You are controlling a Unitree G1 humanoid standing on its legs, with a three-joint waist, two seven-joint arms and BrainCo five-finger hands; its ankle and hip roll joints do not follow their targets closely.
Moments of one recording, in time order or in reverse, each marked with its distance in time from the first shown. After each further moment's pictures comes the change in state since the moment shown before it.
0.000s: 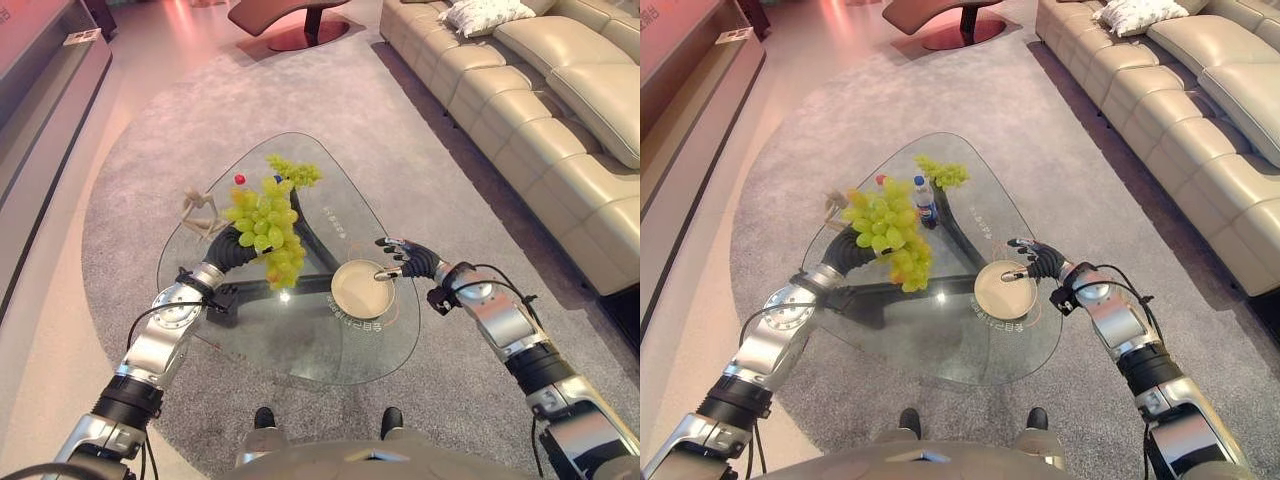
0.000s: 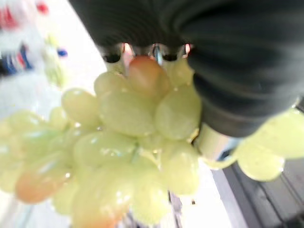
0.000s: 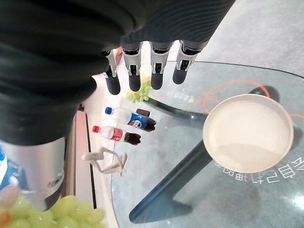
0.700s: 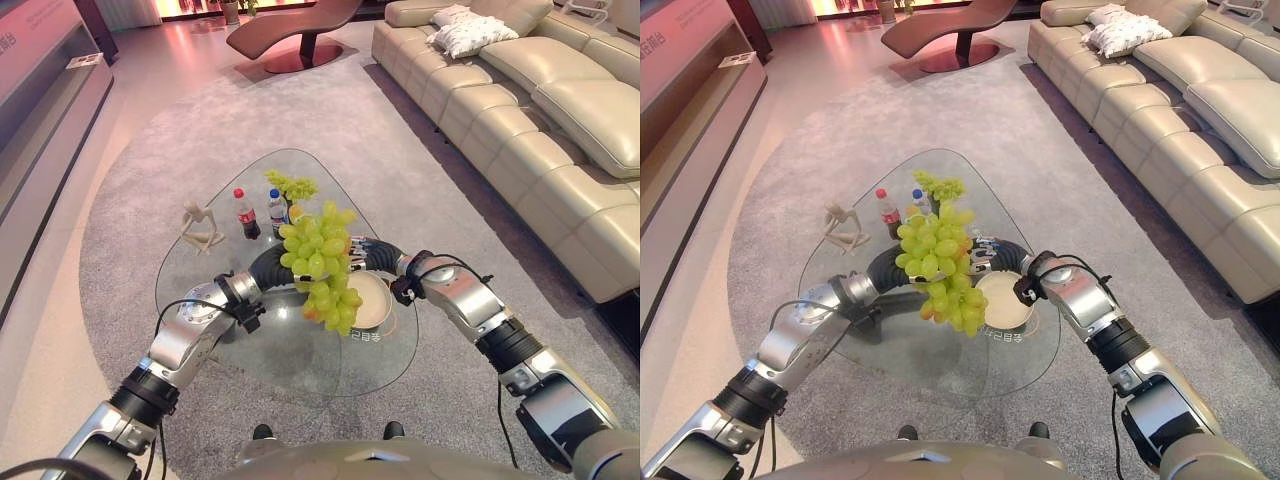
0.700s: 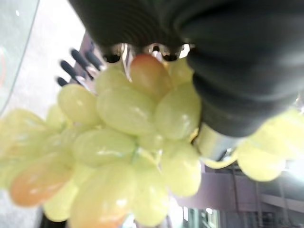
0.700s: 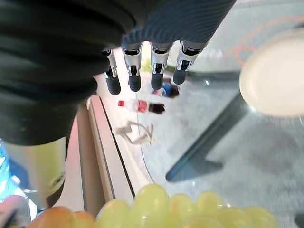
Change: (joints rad) left arm -0.054 -0.001 -0.138 -0.082 -0.209 0.091 -0.240; right arm -0.113 0.074 0.154 -0.021 0.331 0.181 -0.050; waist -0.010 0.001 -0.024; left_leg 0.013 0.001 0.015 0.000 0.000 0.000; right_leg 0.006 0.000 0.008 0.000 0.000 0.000
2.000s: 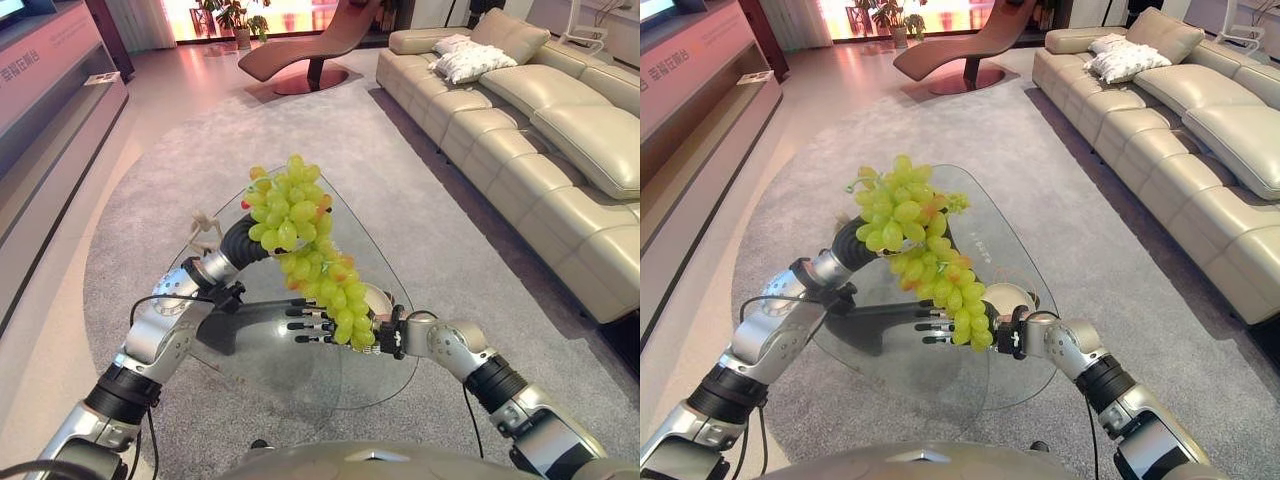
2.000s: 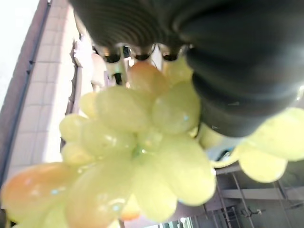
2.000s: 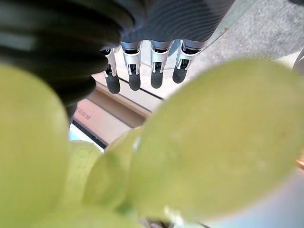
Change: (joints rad) left arm 0.016 0.056 0.123 -0.093 -0.077 -0.092 0.050; right arm 0.178 0.086 0.015 0.001 0.611 0.186 0.154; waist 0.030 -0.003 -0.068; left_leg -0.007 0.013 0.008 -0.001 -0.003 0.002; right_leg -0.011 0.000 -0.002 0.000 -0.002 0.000
